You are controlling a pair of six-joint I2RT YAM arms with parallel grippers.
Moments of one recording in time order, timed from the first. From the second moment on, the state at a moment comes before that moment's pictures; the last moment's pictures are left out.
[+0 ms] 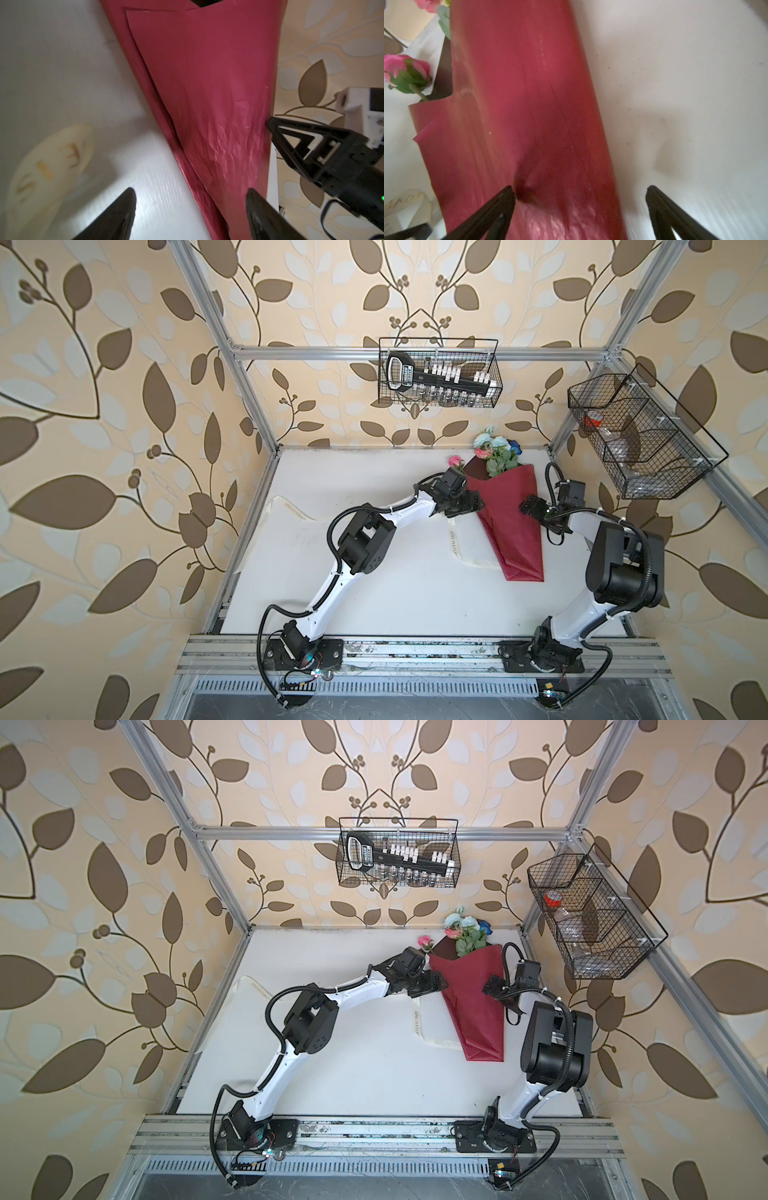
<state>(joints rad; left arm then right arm) -0.75 2.52 2.11 -0.33 0.35 -0.86 -0.33 1.74 0.97 -0.18 -0.22 0.29</state>
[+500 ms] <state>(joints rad) -0.75 2.66 2.27 -0.33 0.39 -0.89 -0.28 1.79 0.99 -0.18 -0.38 0.29</state>
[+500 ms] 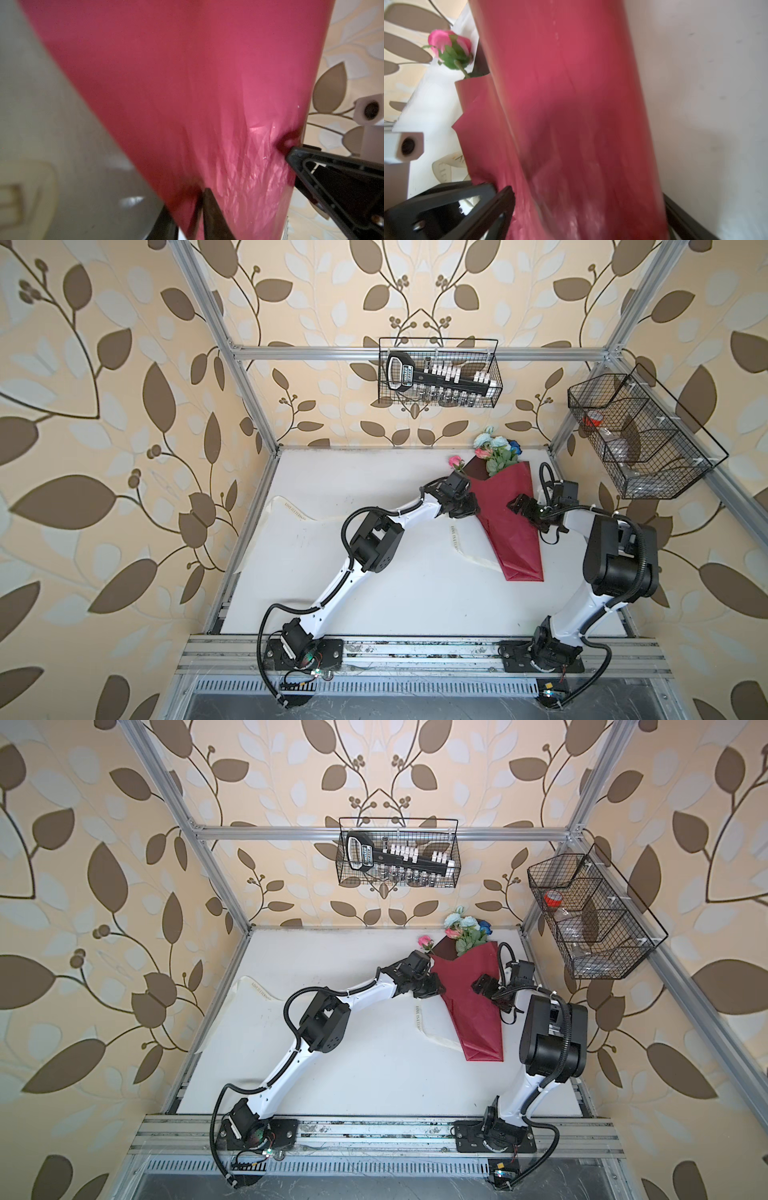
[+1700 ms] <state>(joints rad) -0.77 2.66 2.24 -0.29 0.40 -0.89 0.00 1.93 1.20 -0.39 -0.09 0.21</state>
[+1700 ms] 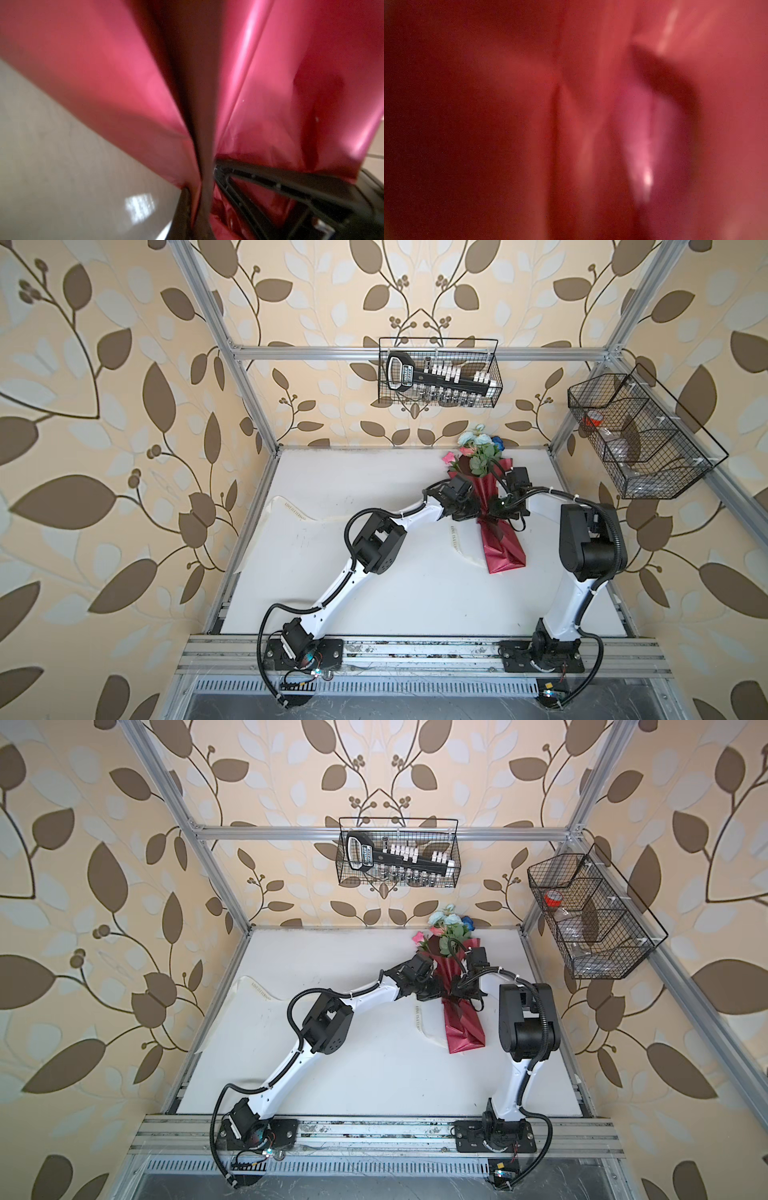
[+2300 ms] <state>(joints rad) -0.69 1.76 1.44 -0.24 0.19 -0.76 -0.01 1.56 1.01 -0.44 -0.12 0.27</state>
